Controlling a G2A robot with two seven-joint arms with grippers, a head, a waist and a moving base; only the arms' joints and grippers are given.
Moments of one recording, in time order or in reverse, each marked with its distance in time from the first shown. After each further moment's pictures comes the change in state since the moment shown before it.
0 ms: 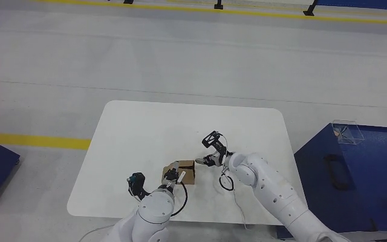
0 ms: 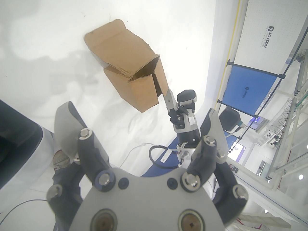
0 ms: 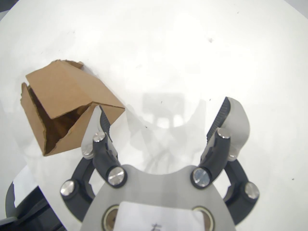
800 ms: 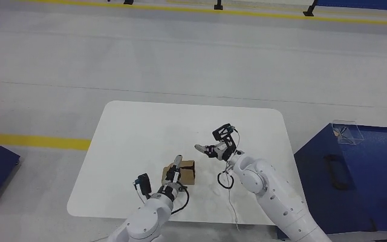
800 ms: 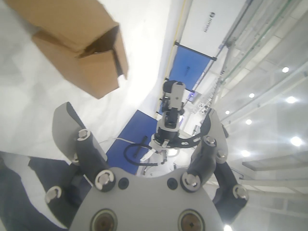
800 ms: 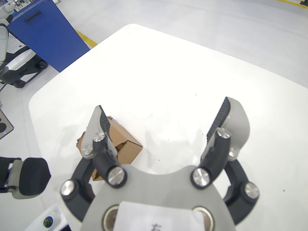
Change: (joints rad) left arm 0.130 0.026 -0.060 0.062 0.194 -0.536 -0.384; right arm -0.164 0.034 0.151 -0.251 -0.024 0.070 -0.242
